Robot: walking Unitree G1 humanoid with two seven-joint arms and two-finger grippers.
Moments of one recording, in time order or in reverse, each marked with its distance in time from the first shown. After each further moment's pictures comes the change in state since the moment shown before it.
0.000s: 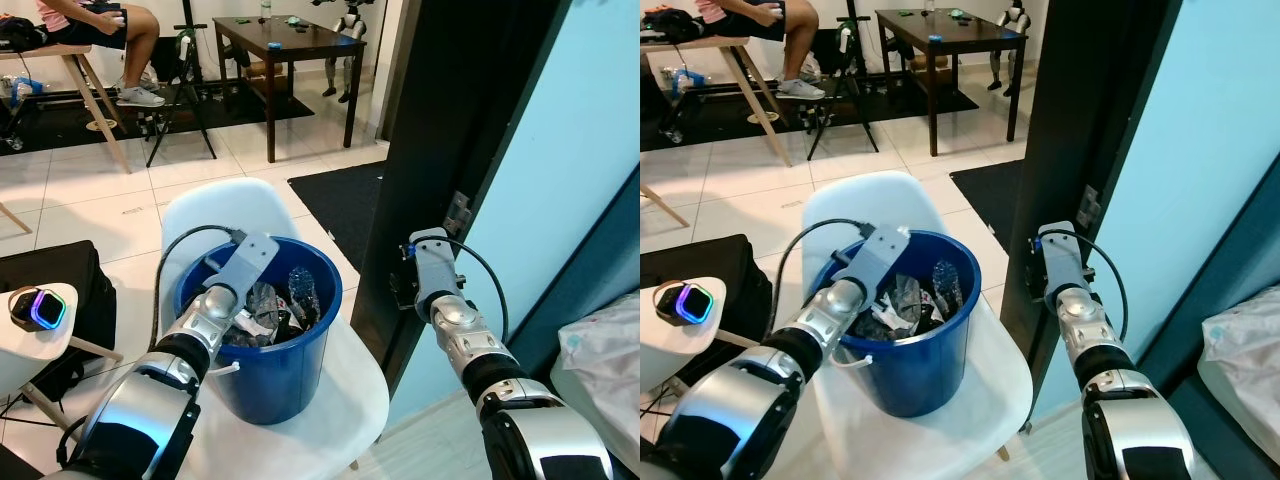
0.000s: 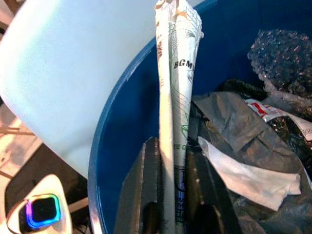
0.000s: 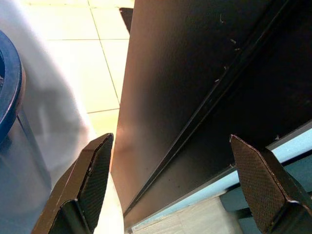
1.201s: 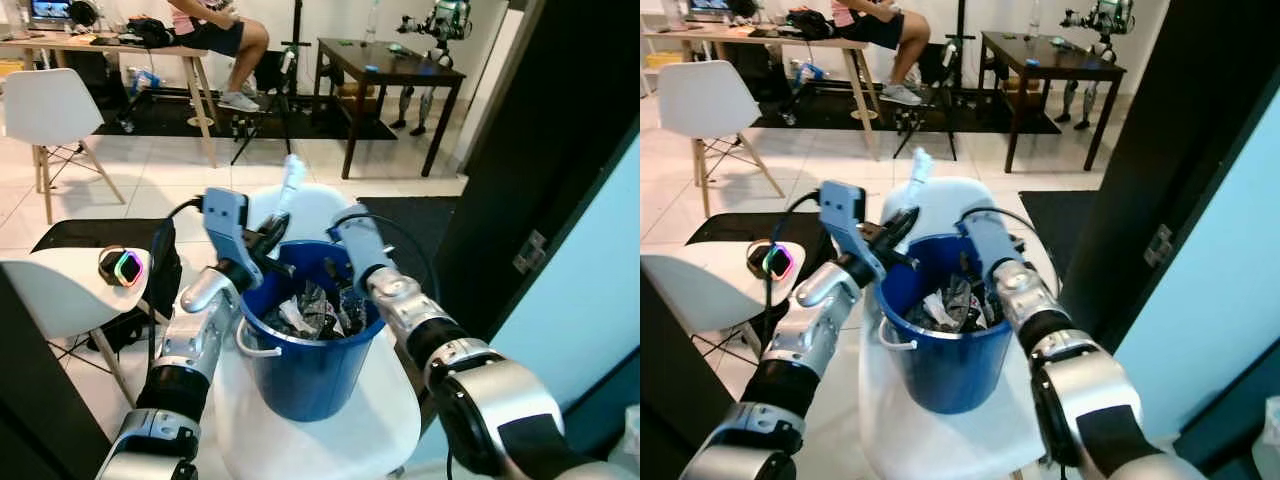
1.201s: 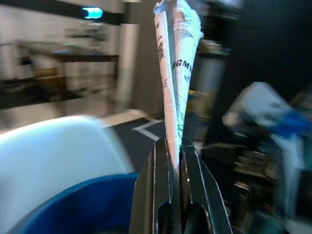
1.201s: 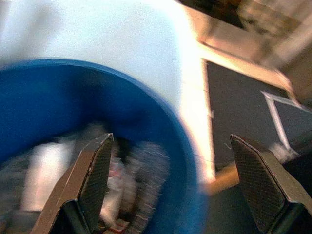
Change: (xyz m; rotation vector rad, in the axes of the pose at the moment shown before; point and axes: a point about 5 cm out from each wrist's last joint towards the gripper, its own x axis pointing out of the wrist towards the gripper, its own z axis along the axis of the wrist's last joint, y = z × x) left arm -0.047 -0.002 0.085 -0.528 -0.718 -0.498; right arm 0.009 0.060 0.049 -0.079 -0.054 0.149
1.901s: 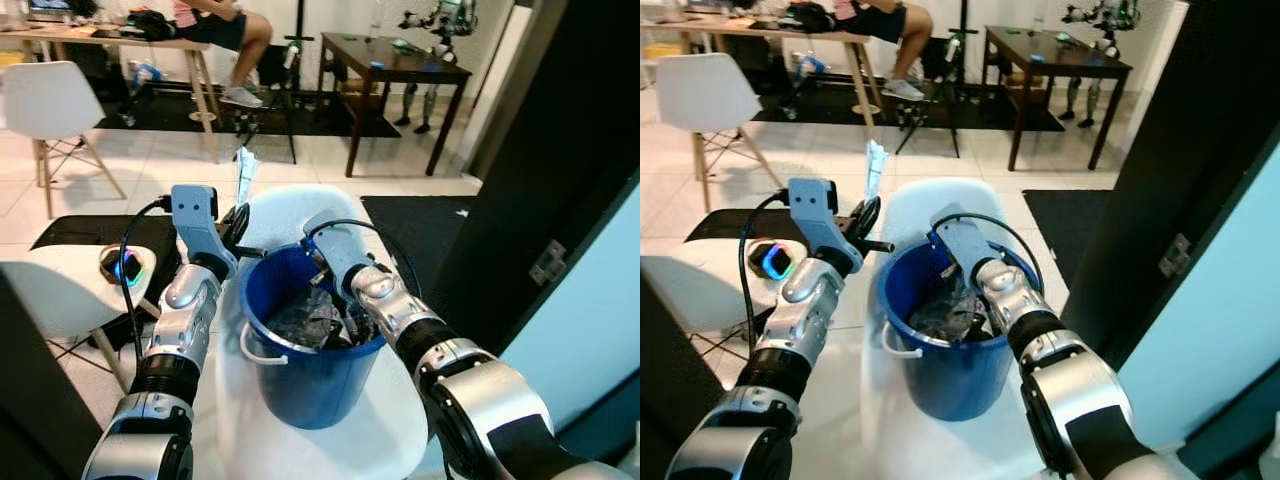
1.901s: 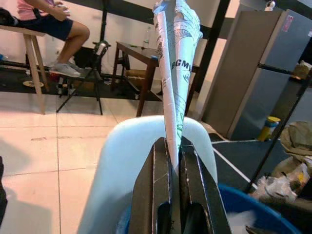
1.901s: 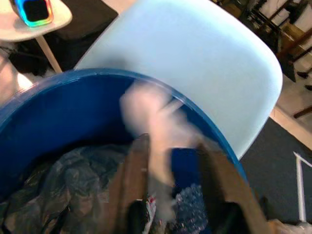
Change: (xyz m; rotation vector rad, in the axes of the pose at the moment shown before) left arm -0.028 0.049 -0.006 0.002 -0.020 0.444; right arm -0.001 0.049 0.011 -0.248 -0.047 0.249
